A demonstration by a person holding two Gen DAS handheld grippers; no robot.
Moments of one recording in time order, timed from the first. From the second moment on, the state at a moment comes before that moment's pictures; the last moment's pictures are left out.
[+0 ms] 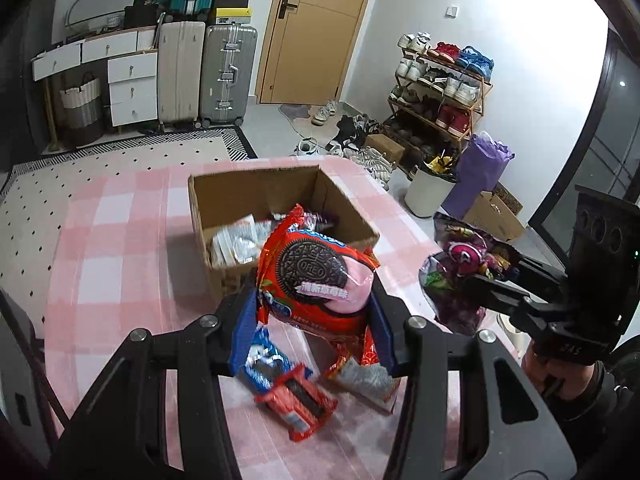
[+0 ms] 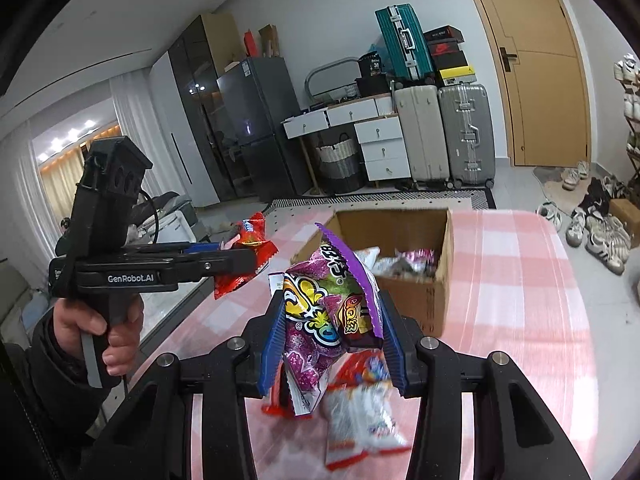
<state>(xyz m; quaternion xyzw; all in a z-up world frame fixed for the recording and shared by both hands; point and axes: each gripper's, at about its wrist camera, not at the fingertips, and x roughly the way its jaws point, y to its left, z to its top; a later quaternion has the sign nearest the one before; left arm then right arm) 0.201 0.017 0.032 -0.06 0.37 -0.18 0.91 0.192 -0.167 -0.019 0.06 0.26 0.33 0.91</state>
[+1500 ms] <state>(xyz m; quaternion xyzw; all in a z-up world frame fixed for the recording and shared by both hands) 0.407 0.045 -0.062 -0.13 0.46 -0.17 0.86 0.402 -0.119 -0.059 0.07 0.30 0.31 0.90</state>
